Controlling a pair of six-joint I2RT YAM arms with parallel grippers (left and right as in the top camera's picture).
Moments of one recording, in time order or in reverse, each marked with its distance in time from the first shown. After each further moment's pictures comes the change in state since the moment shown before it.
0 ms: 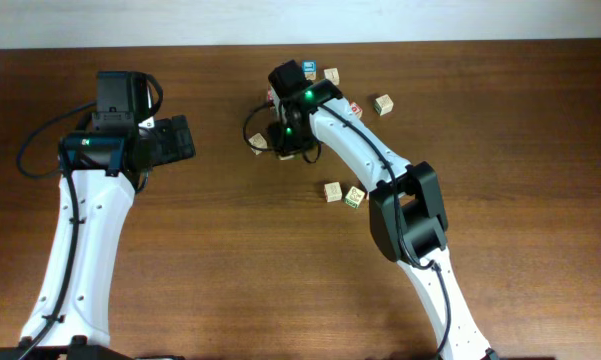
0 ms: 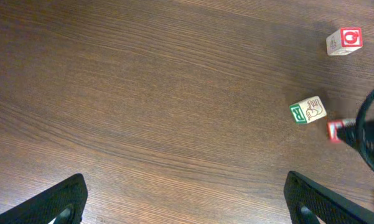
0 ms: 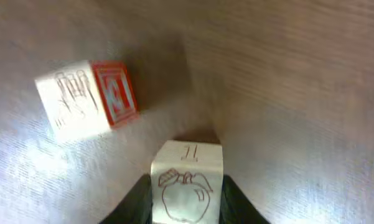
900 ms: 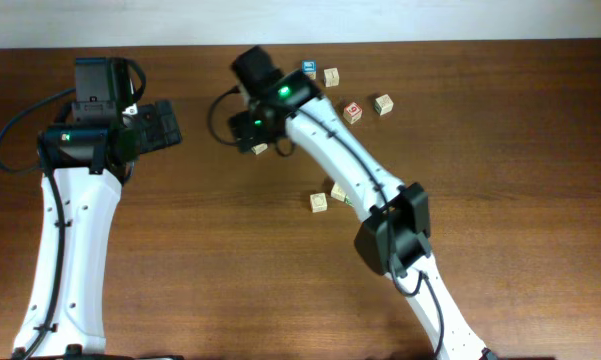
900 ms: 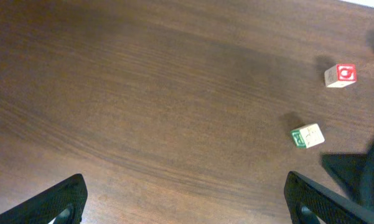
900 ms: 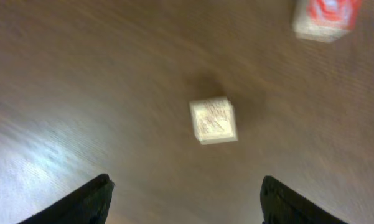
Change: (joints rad) left arm 0.032 0.002 0.105 -0.040 -0.027 0.000; right arm 0.129 0.004 0.299 -0.093 0.095 -0.001
